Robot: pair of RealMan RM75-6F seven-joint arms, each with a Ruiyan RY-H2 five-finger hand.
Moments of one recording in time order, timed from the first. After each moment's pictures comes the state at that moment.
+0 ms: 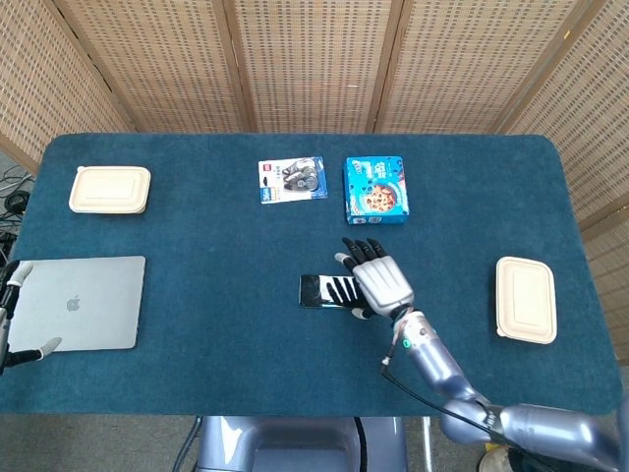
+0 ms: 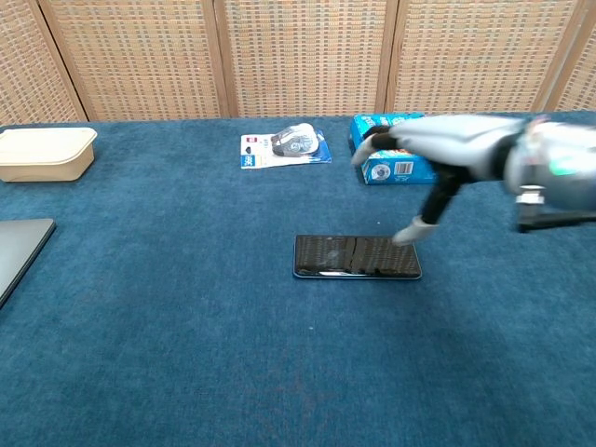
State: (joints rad) left arm -0.08 -0.99 -0.07 -1.81 1.34 1.41 0.05; right arm 0.77 -1.54 0.30 -1.71 -0.83 0.94 -0.74
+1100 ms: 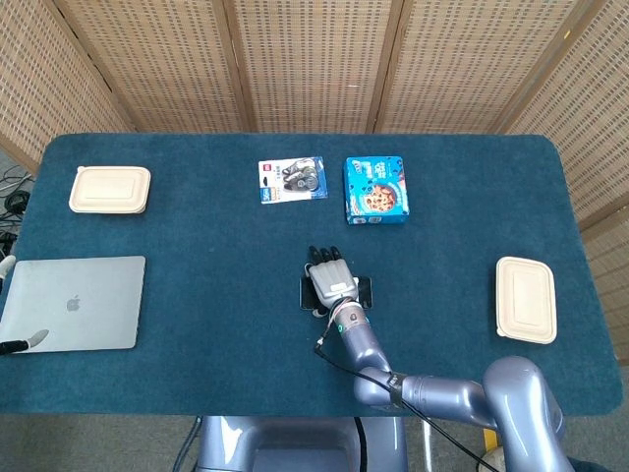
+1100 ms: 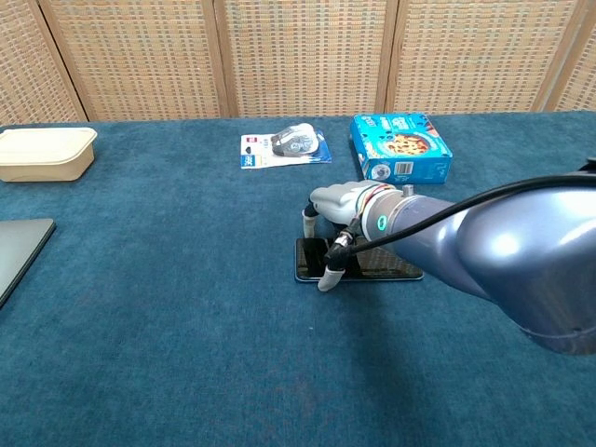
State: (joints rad) left arm -0.12 -0.98 -0.11 -1.75 1.23 1.33 -0.01; right arm 1.07 -1.89 0.30 -1.28 -0.42 0.93 -0.90
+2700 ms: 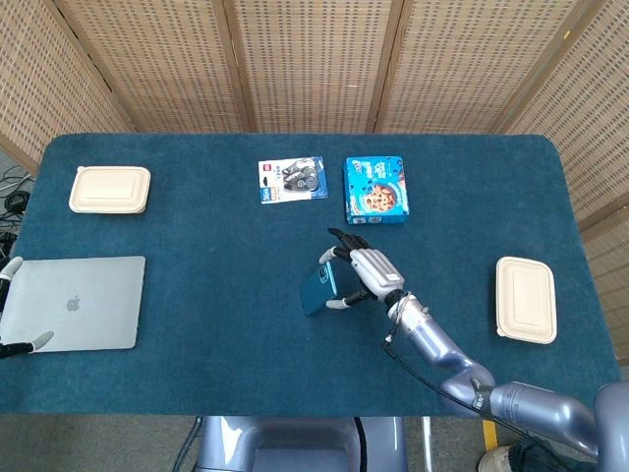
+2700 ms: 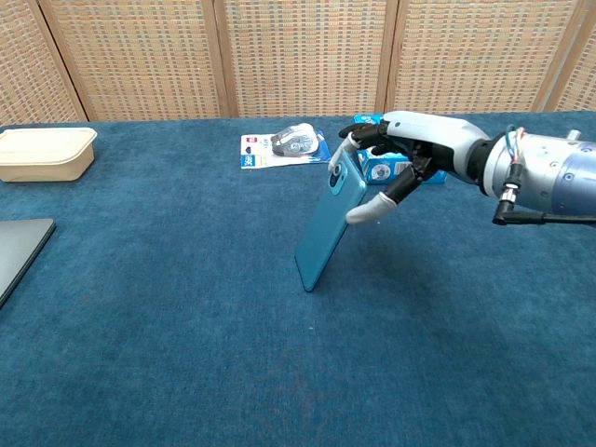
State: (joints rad) left arm -0.12 -0.97 -0.09 -1.77 1.26 1.34 -0.01; right arm 0.77 -1.55 0.28 -1.43 -1.23 0.77 0.24
